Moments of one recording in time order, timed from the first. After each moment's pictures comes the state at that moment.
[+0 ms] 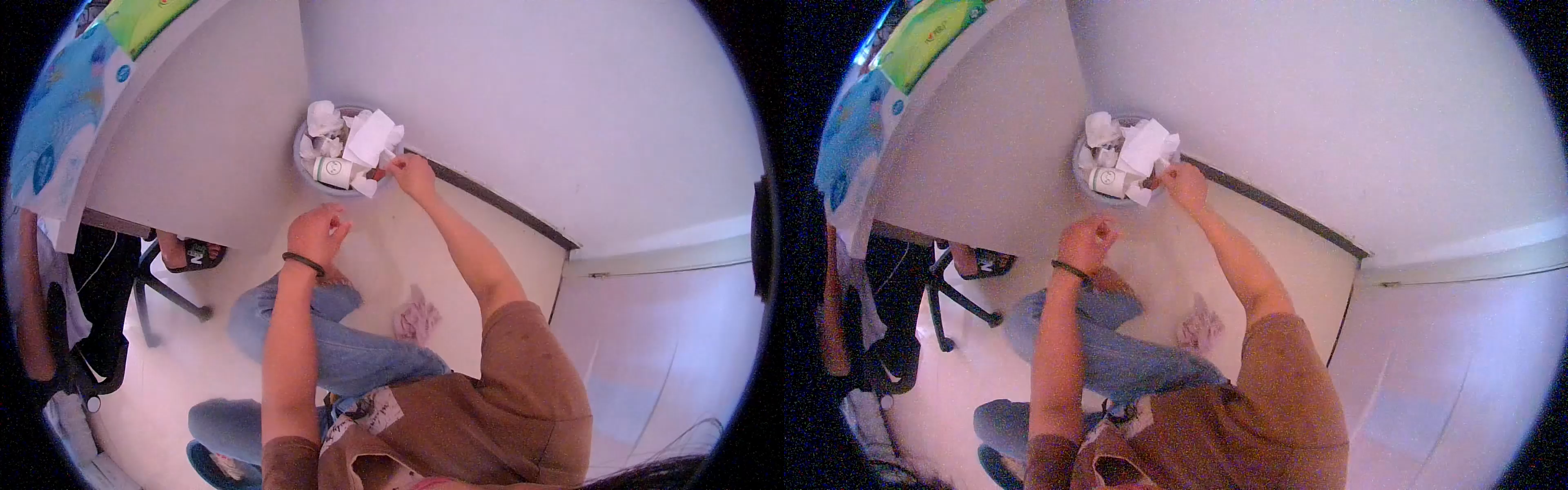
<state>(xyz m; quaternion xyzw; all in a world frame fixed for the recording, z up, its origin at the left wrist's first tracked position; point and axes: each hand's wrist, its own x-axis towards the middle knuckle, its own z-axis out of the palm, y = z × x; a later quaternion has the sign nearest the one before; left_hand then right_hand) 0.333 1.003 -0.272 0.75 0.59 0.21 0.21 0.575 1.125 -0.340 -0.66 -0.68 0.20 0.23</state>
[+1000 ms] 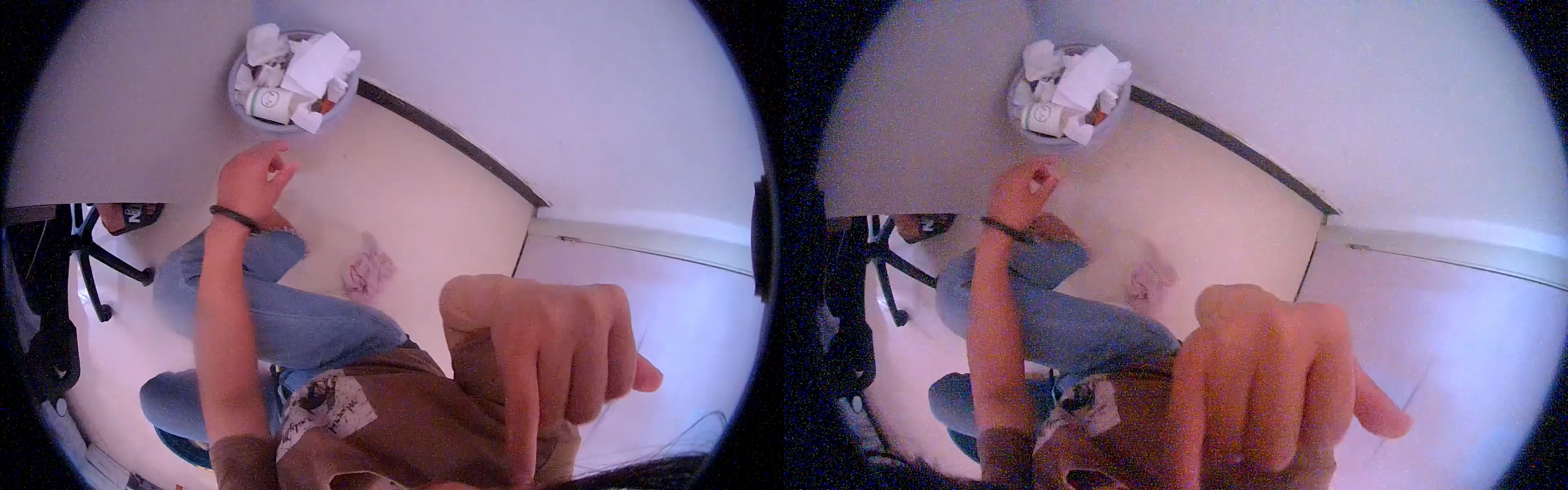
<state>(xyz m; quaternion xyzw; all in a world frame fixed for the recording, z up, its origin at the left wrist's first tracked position) 0.353 1.005 -0.275 0.74 0.59 0.21 0.23 0.582 0.937 -0.066 0.37 -0.46 0.66 0.46</state>
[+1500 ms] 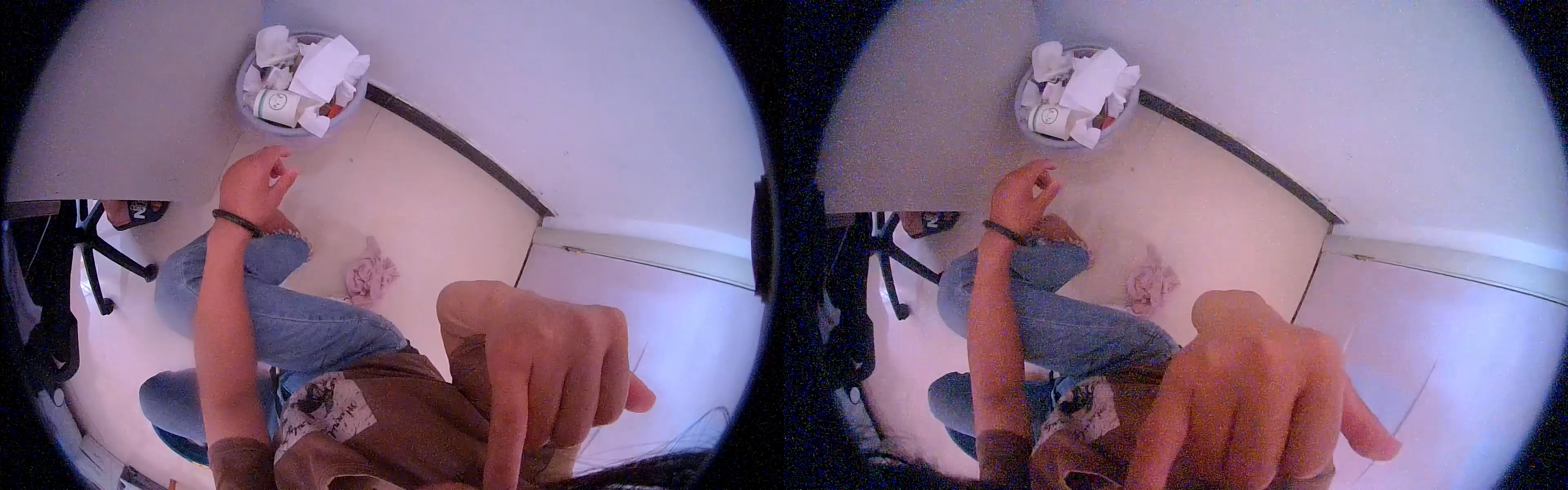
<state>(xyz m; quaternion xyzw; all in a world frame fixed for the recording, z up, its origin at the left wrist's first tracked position) 0.346 1.003 -0.274 0.75 0.59 0.20 0.22 0.588 0.937 -0.068 0.37 -0.46 0.69 0.43</state>
